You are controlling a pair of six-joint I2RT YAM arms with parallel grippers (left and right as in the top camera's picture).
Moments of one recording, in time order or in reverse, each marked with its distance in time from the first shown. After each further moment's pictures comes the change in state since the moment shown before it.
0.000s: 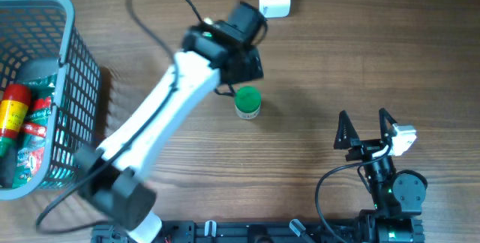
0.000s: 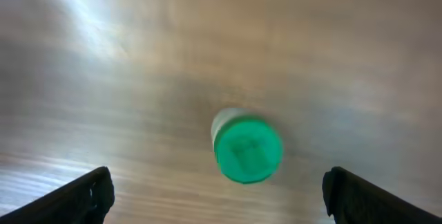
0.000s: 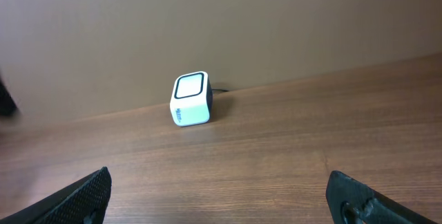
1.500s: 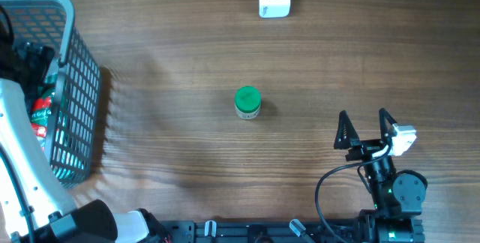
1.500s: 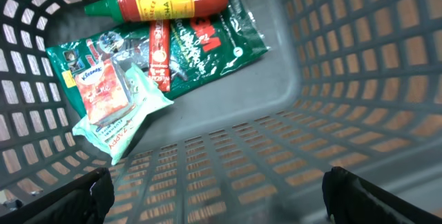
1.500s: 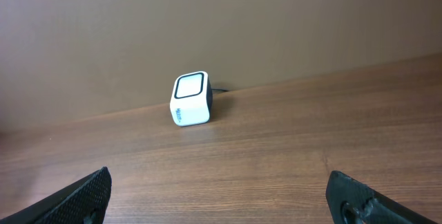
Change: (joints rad) left arm 1.020 -0.206 0.071 -0.188 -0.074 -0.068; right arm 0.000 0.000 0.000 0.000 0.000 0.000
